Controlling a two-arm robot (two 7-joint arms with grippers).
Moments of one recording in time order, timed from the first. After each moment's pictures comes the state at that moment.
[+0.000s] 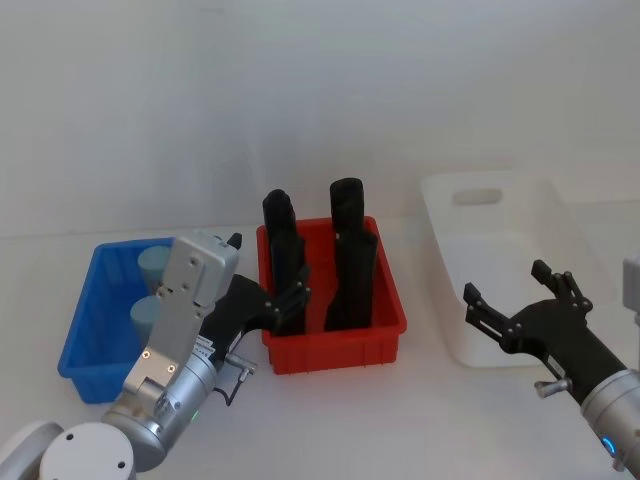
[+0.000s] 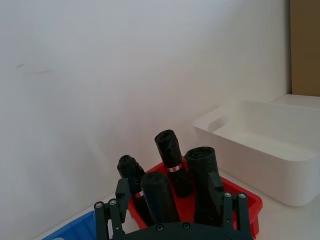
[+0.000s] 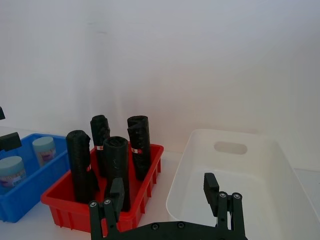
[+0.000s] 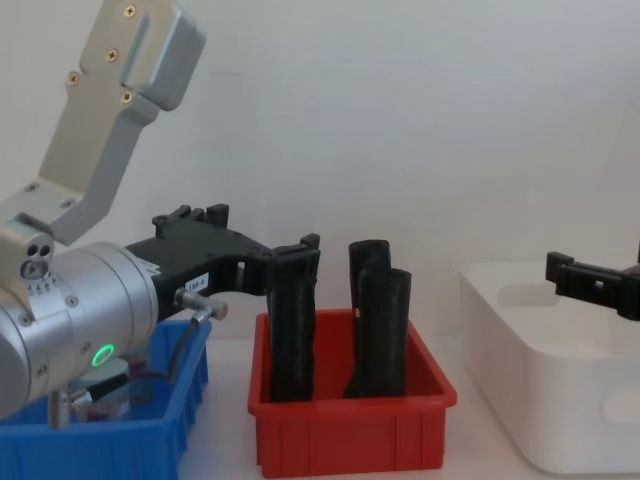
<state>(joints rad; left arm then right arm) -0.24 0.38 0.45 -1.62 -0.21 0.01 -0.01 -0.01 0.34 -0.23 -1.77 0.29 0.03 0.07</state>
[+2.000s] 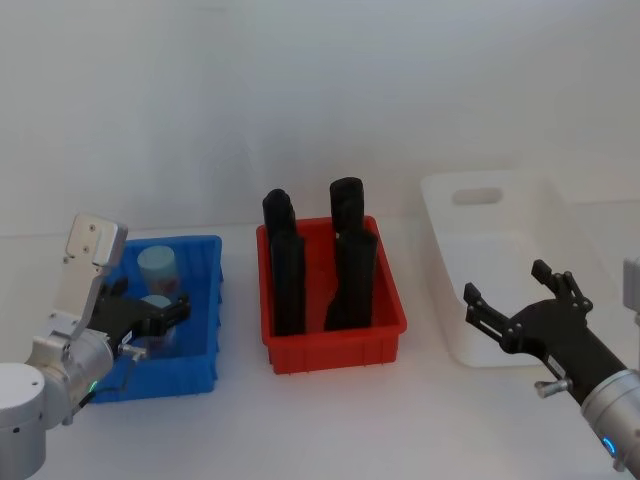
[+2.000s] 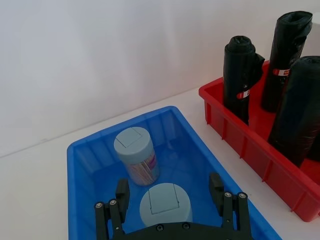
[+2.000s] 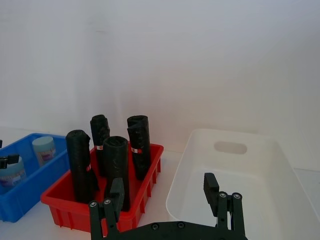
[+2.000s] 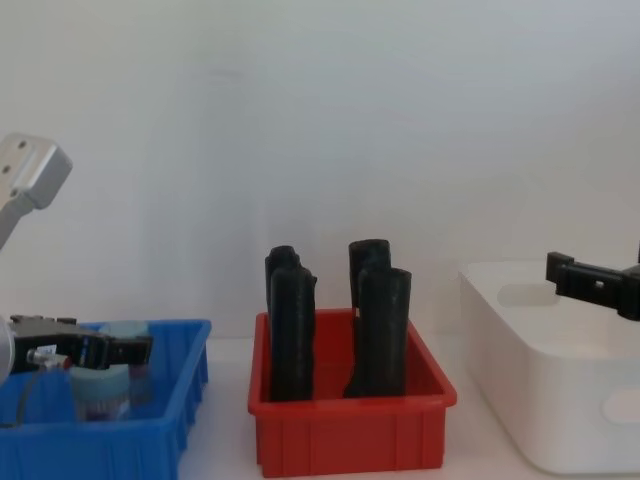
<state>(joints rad) -0.41 0.40 0.30 -1.26 -0.32 0.25 -0.11 -0.01 0.34 -0.23 -1.77 0.29 0.03 0.07</state>
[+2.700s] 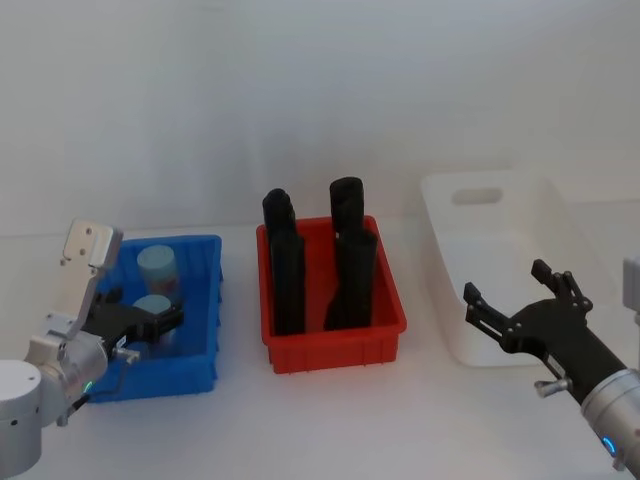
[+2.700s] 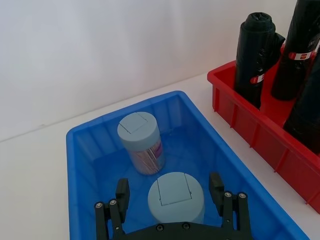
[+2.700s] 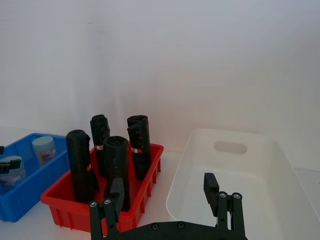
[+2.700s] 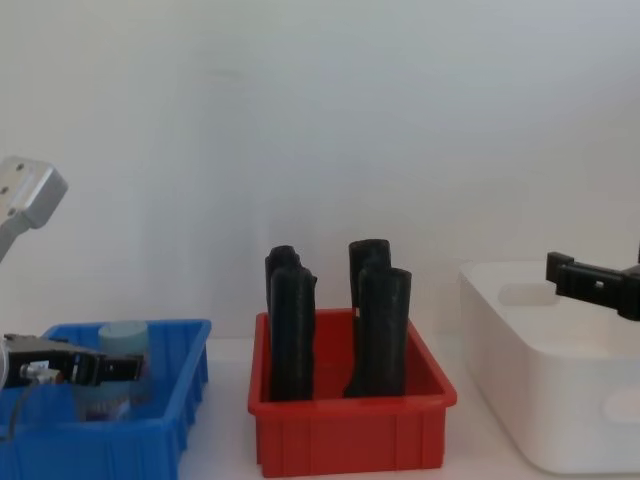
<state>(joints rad) -0.45 0.39 0.29 -1.18 -0.31 0.26 -0.15 -0.01 0.34 -0.23 -1.77 0.29 0.03 0.07</state>
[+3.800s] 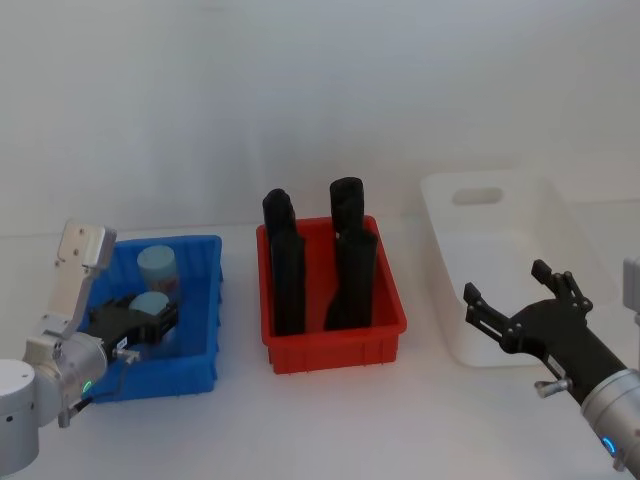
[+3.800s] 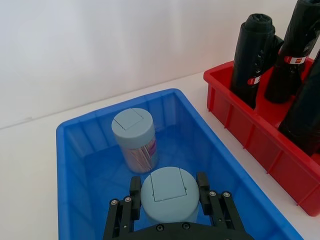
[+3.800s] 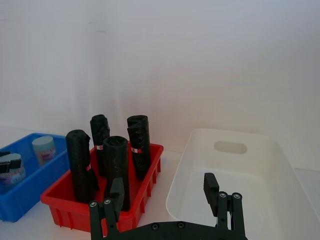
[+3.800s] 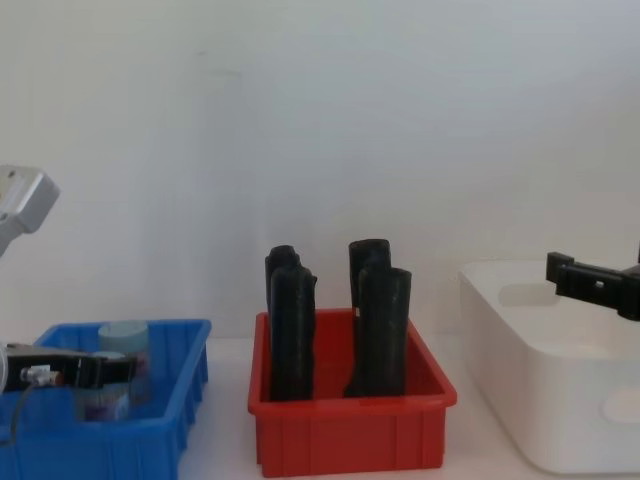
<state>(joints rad) -0.46 0.38 0.28 -1.13 -0.35 0.26 -0.19 -0.01 0.34 -0.23 -1.77 0.29 0.03 0.07</state>
